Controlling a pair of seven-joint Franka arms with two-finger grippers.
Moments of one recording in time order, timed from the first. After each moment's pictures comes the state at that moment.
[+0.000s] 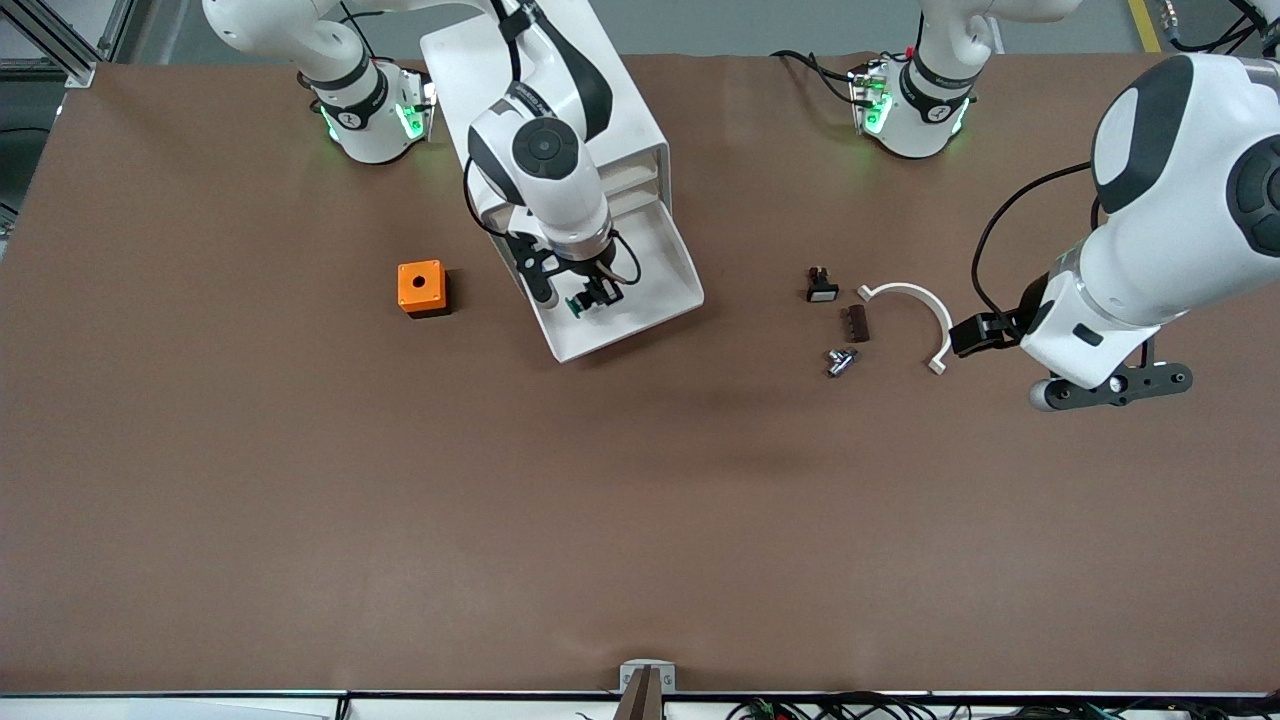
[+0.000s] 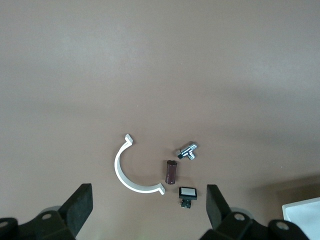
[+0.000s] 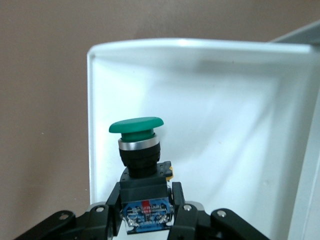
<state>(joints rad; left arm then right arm) -0.26 0.28 0.04 -1.39 0.00 1.57 -0.34 0.89 0.34 -0.07 -1.94 0.15 2.33 1.83</state>
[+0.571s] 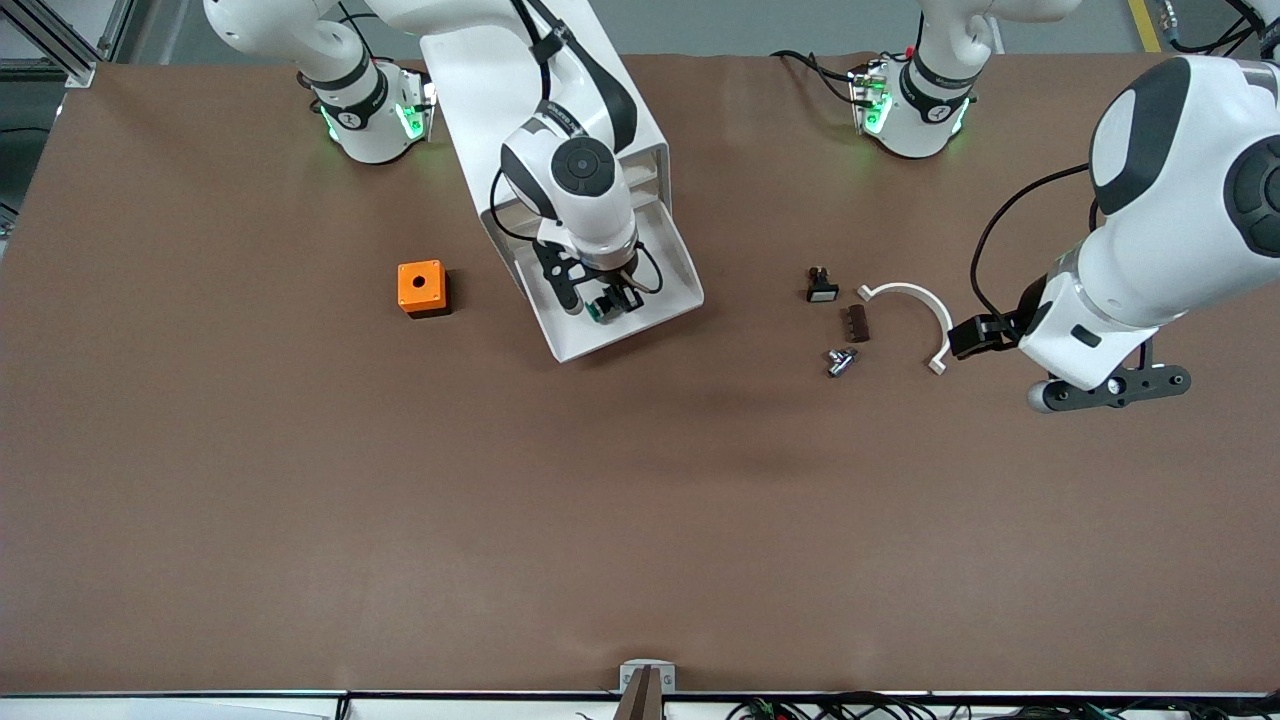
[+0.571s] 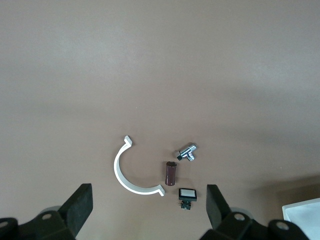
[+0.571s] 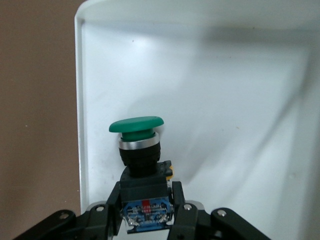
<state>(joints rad) -0.27 0.28 0.04 -1.39 0.00 1.57 -0.34 0.92 0.45 -0.07 -1.86 0.15 2.33 1.87</state>
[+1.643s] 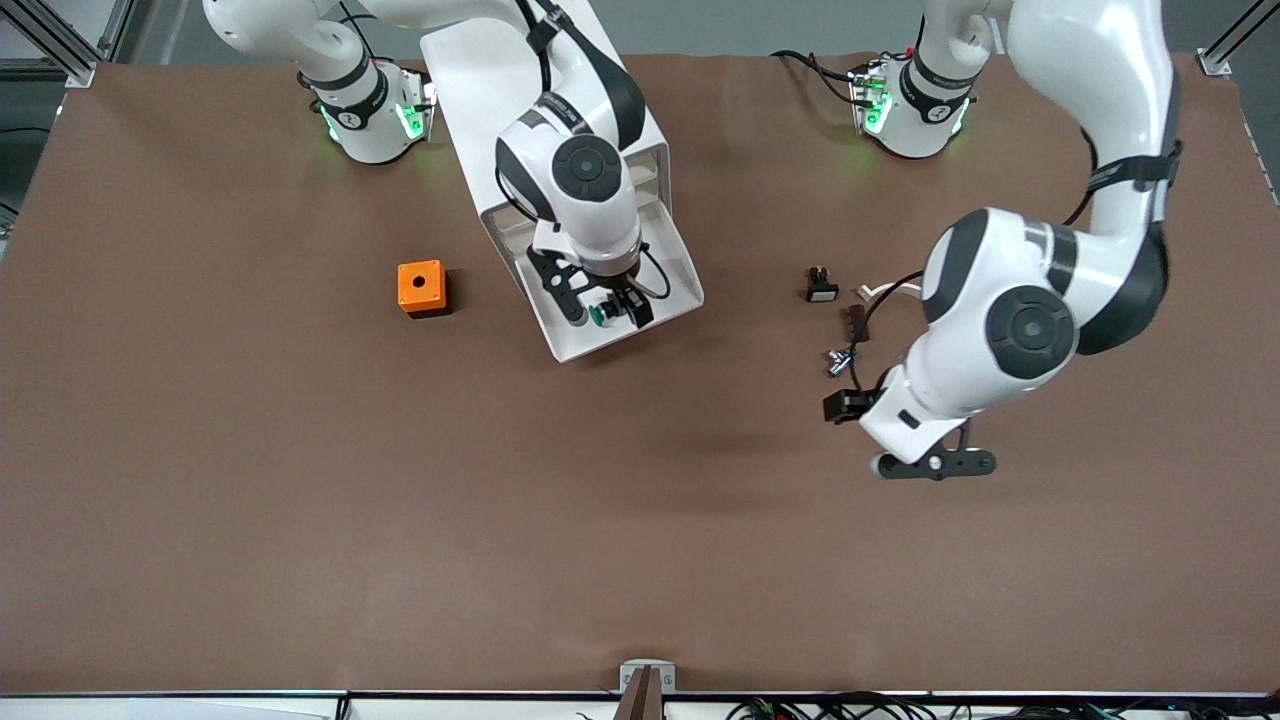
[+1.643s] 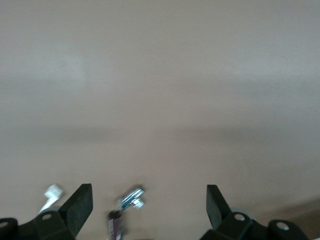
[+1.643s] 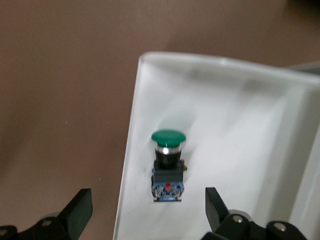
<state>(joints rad) -0.37 0.54 -0.01 -1.41 -0.06 1.91 -0.38 0.85 0.45 -0.10 -1.62 0.15 2.01 1.64</state>
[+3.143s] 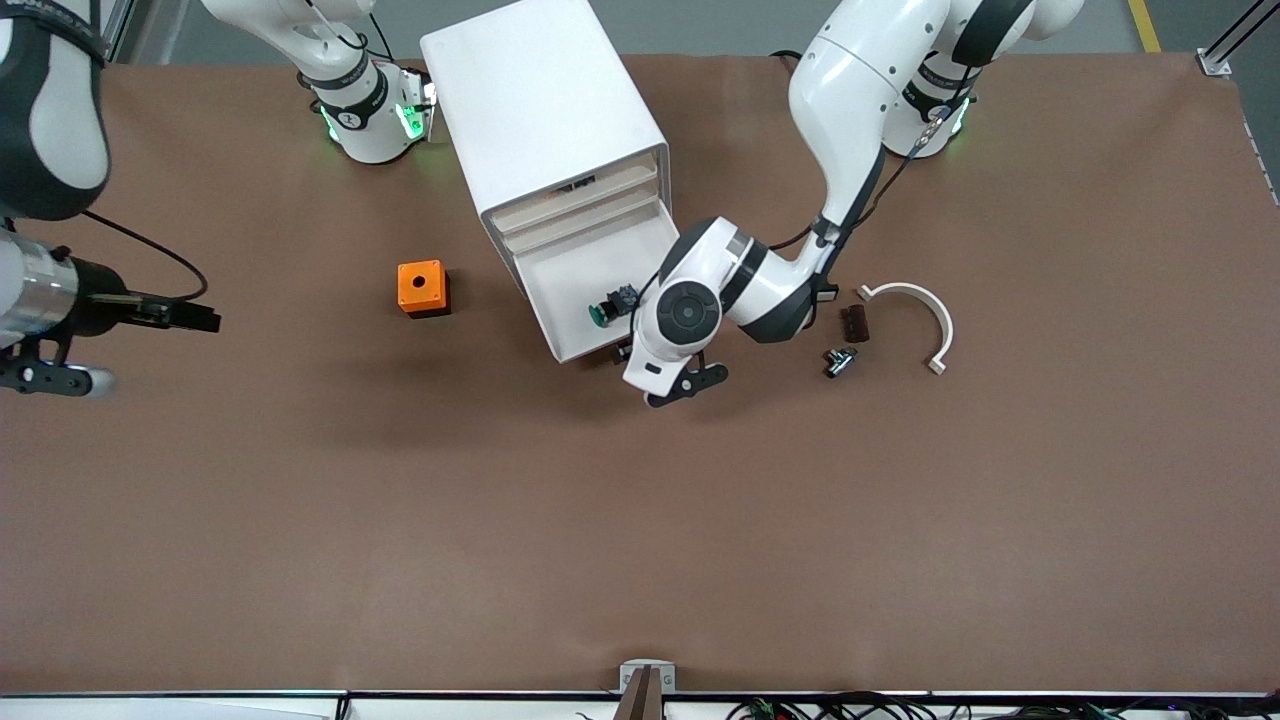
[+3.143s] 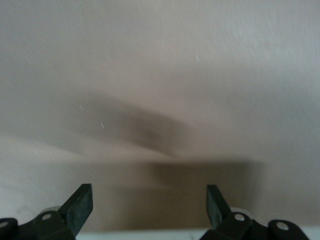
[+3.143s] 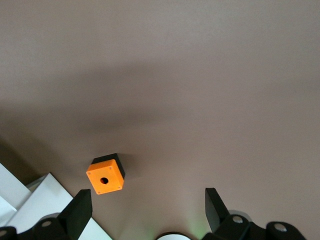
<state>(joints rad) -0.75 0.79 -0.04 -1.41 -0.30 2.06 -1.00 0.03 0.21 -0.12 -1.52 0.03 1.48 0.04</state>
